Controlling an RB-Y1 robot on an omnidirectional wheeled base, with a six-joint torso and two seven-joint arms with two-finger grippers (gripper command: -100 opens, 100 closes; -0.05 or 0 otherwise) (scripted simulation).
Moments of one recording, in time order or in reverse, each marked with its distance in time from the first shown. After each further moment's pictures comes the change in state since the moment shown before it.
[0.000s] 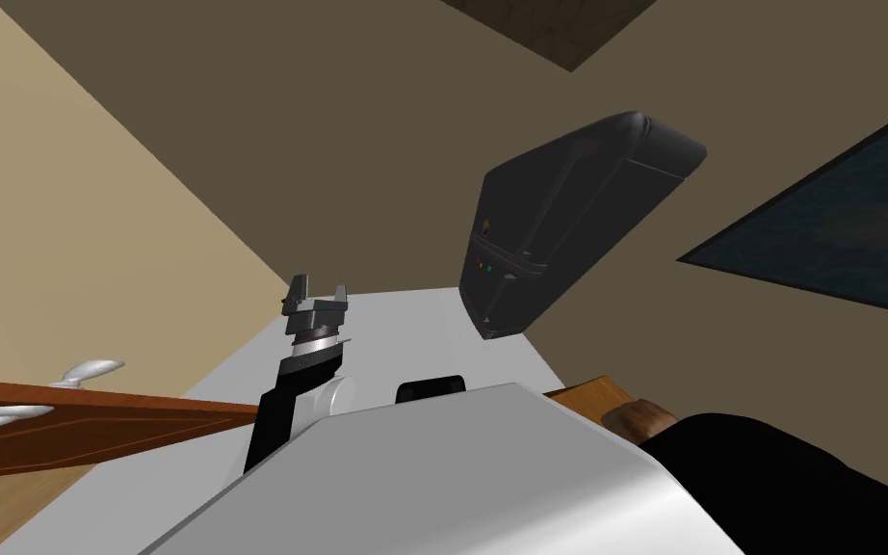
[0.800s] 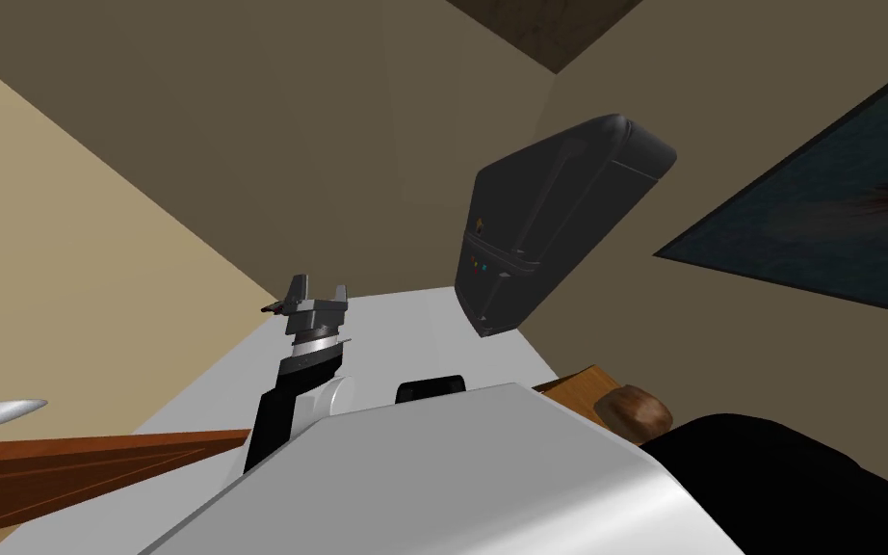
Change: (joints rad) left arm 0.000 0.000 0.000 0.000 0.000 0.000 0.000; right arm -0.104 0.007 -0.001 0.163 0.117 -0.090 -0.055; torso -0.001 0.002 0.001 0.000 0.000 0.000
